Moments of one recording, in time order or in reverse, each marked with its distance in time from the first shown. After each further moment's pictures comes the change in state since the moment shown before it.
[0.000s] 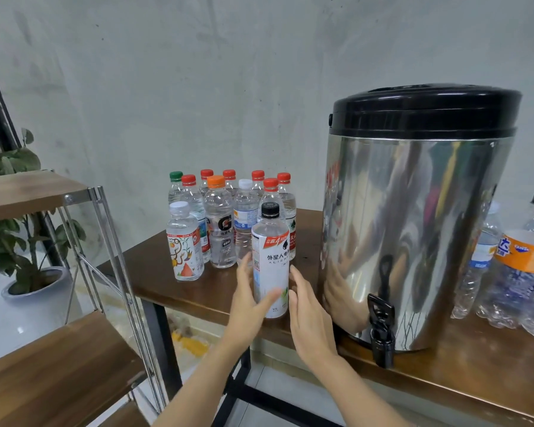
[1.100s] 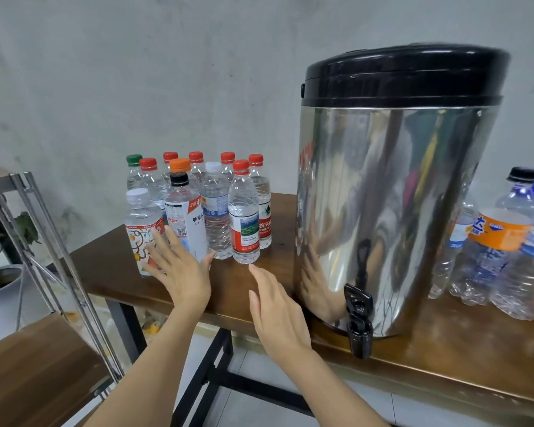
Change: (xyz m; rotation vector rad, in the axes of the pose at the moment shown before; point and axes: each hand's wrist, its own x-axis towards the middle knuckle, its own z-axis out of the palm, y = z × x) left_hand 0.077 -0.056 -0.026 0.930 0.492 -0.136; right_hand 0.003 0.015 0.023 -0.384 0.146 -0.312
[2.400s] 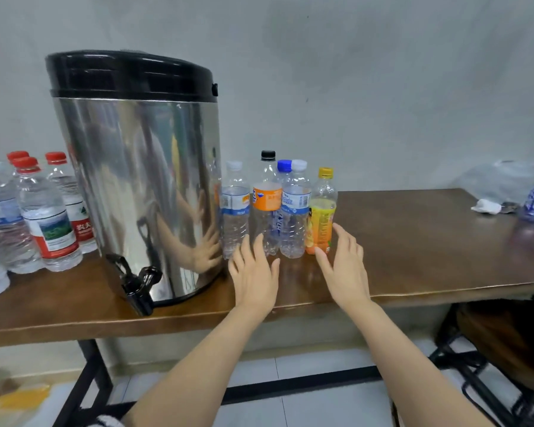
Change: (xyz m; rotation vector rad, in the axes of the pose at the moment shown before) left_hand -0.300 0.307 0.002 -0.329 -0.466 0.611; right_hand -0.143 0.219 -0.312 -0.259 0.217 0.673
